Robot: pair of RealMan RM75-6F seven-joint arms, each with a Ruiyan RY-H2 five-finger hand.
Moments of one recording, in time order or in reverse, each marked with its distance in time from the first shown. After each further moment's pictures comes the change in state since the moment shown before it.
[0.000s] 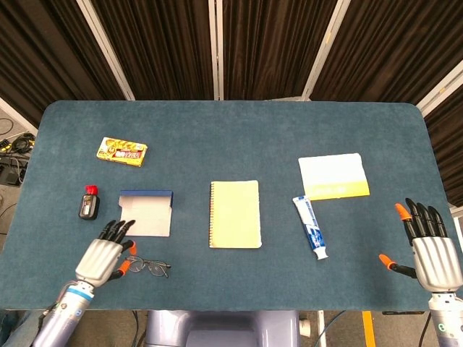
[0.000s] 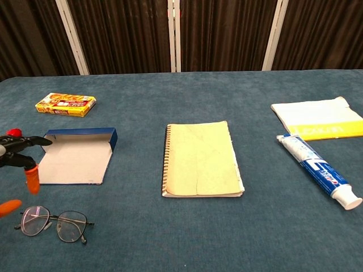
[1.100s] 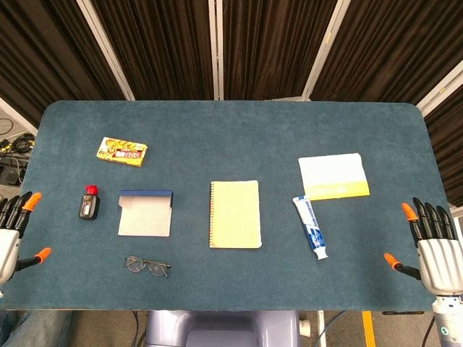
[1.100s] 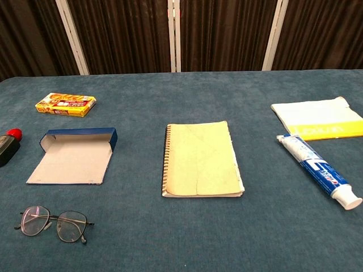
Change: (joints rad) left arm 0.162 0.287 -0.056 0.106 0.092 0.374 -0.375; right arm -0.018 -0.005 0.007 0.000 -0.007 0.052 -0.056
